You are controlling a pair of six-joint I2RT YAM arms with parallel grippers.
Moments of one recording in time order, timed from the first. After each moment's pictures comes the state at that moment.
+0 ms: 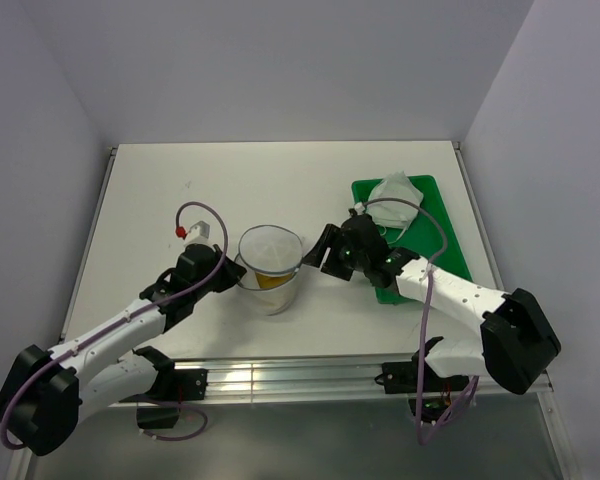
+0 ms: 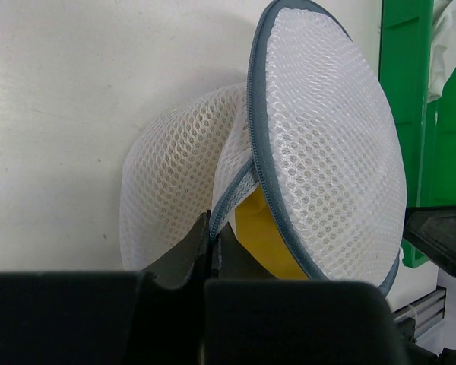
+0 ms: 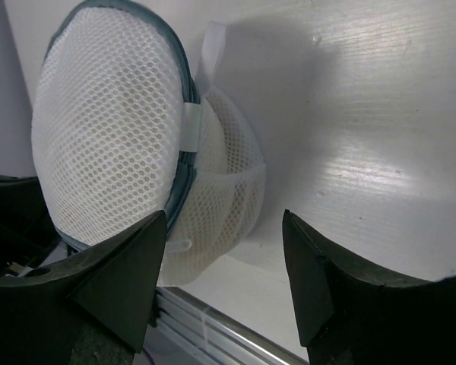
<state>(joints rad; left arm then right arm) -0.59 1.00 0.44 -0.02 -0.10 -0.92 0.66 1.27 0.74 -0.19 -0.07 0.96</state>
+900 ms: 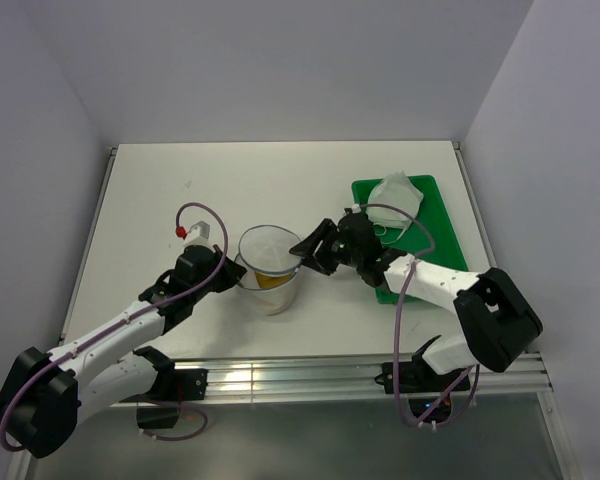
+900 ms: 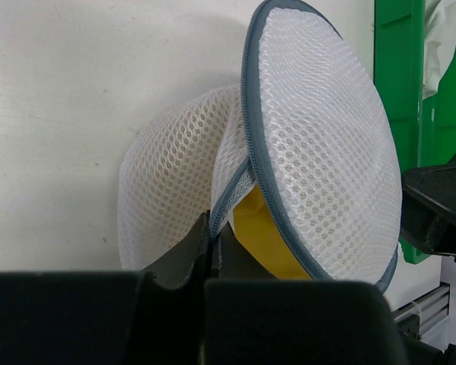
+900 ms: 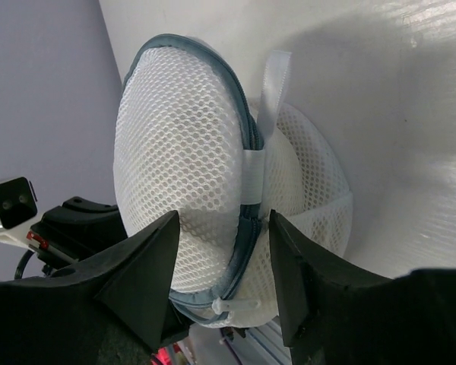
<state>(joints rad) -0.59 0.98 0.43 0.00 -0.10 -0.90 0.62 1.40 0.67 0.16 -0.21 1.23</state>
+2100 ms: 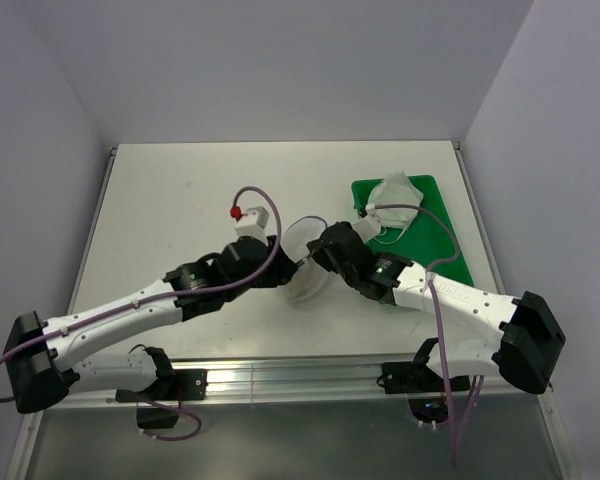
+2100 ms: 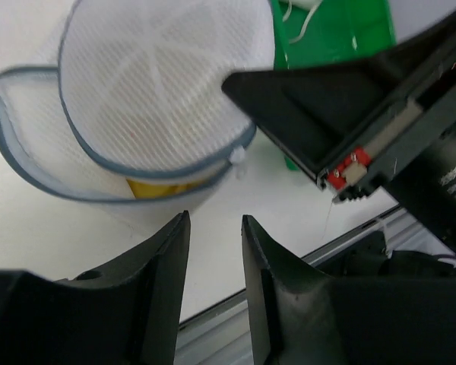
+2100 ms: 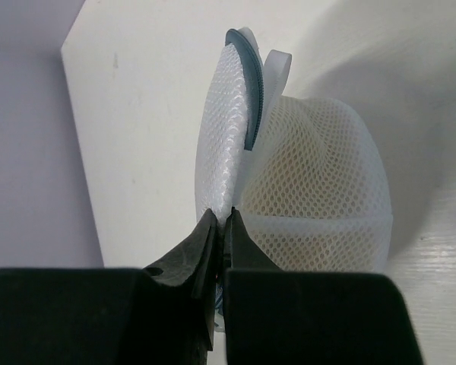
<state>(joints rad) -0.99 1.12 0.90 -0.30 -0.29 -0.88 0.88 1.22 0.82 -0.23 0.47 1.29</state>
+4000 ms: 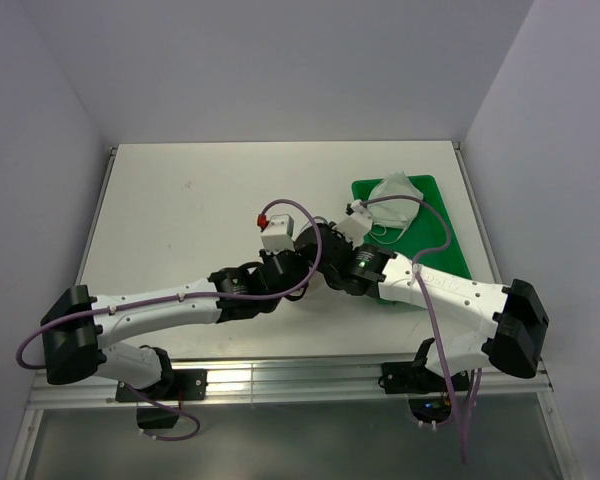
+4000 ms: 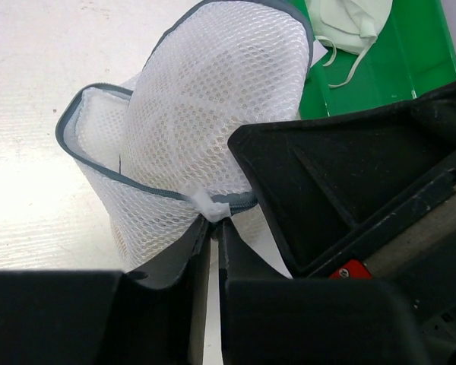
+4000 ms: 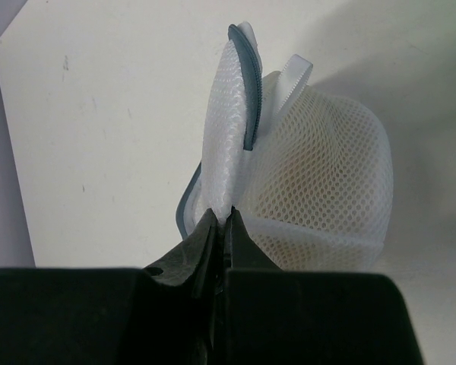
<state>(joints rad) -1.18 1.37 0.99 -0.26 -0.66 -0.91 1.01 1.33 1.05 -0.57 0.69 1.32</state>
